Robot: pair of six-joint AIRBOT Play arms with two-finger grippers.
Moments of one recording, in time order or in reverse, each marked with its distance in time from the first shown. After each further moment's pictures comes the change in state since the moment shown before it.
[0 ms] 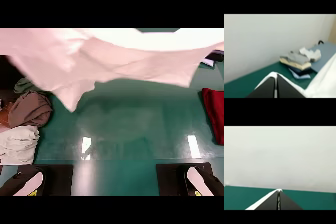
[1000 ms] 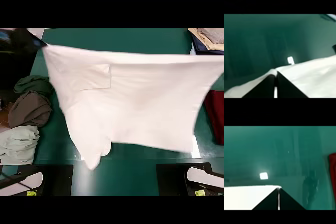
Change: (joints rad) left arm -0.001 -0.323 -0.591 0.134 -0.078 -0.034; right arm 0.104 -0.495 -0.018 -0.461 0.481 0.209
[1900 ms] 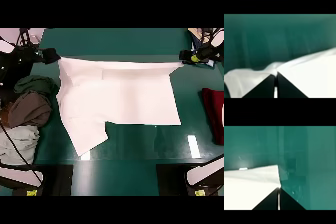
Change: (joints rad) left arm 0.000 -0.336 -0.018 0.062 0.296 0.220; right arm 0.297 -0.429 0.000 -0.250 -0.438 0.081
